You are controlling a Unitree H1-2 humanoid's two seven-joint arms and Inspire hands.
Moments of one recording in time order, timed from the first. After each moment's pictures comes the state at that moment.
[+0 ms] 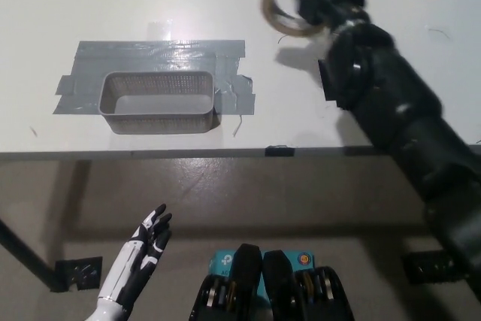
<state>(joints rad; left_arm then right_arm) 0.04 0.16 -0.09 -0.03 0.07 -0.02 -0.11 -1.23 -0.07 0.44 1.06 -0.67 0.02 -0.29</state>
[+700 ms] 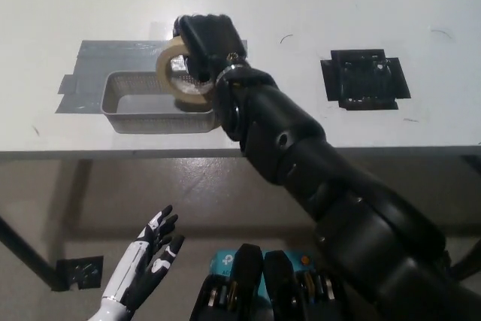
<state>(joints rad) 0.04 0.17 -0.11 -0.04 0.08 -0.02 -0.12 -1.32 0.22 0.52 1.39 -0.67 0.03 -0.27</state>
